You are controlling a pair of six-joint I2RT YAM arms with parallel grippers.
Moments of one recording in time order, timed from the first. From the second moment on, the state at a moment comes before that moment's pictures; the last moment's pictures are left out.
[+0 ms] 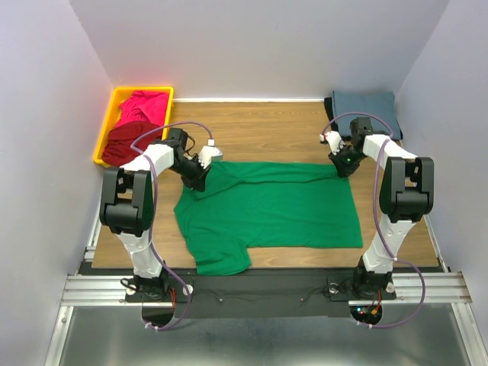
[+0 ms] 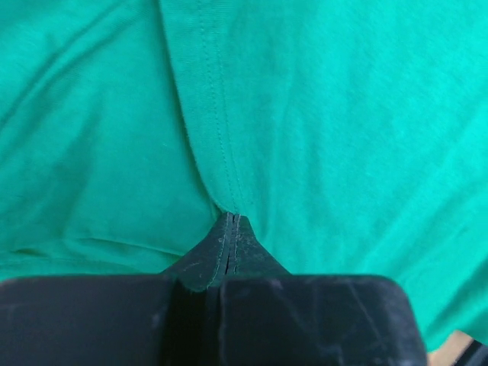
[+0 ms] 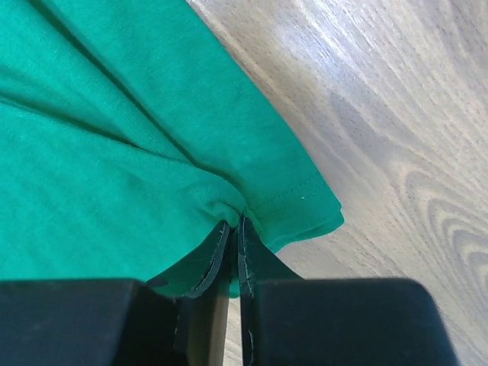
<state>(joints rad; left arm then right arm) -0.16 1.82 1.22 -0.72 0.57 0.77 -0.04 1.93 1.37 -0.71 -0.27 -0.81</state>
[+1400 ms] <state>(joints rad) -0.09 1.52 0.98 -0.69 0.71 0.88 0.59 2.17 1.73 -0.51 -0.60 -0.31</state>
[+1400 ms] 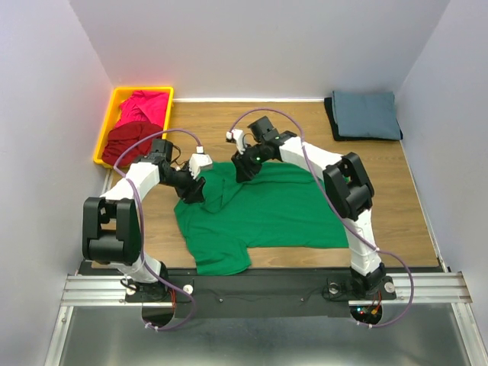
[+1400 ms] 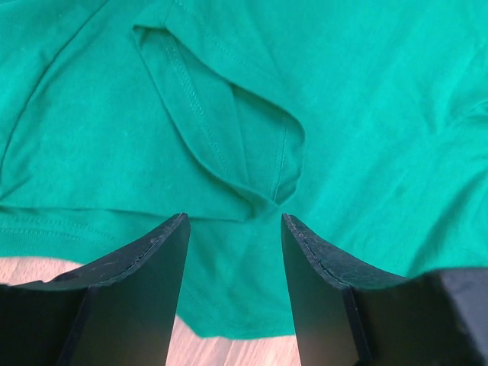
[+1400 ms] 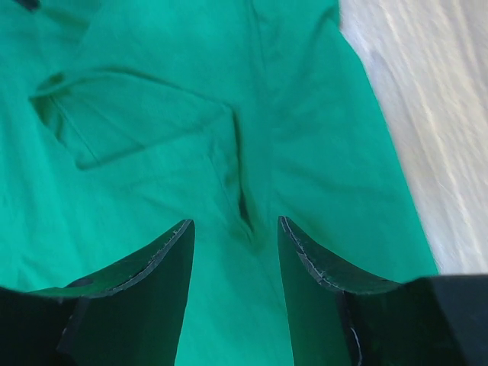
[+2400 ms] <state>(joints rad) -0.10 1.55 0.88 -0.67 0.70 0.90 0.66 2.08 1.56 -0.46 -0.62 -0.30</state>
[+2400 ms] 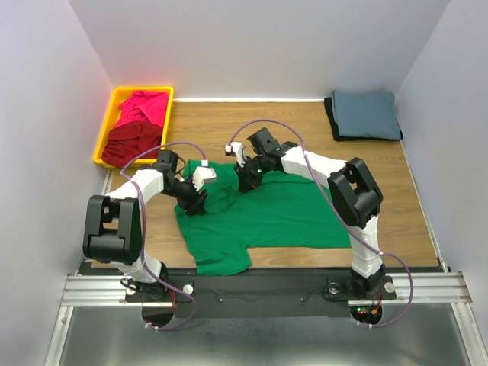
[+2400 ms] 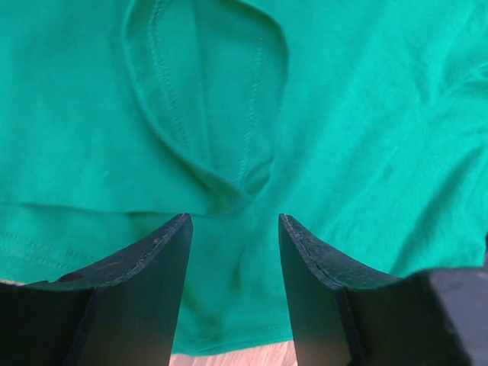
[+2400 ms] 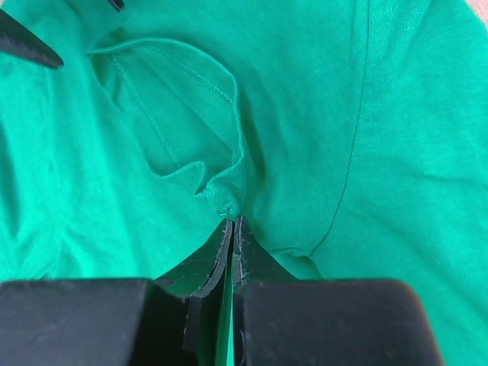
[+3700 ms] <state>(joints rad) -0.28 1.34 0.86 -0.75 0.54 0.85 0.66 2.03 1.50 -0.46 -0.61 -0.33</state>
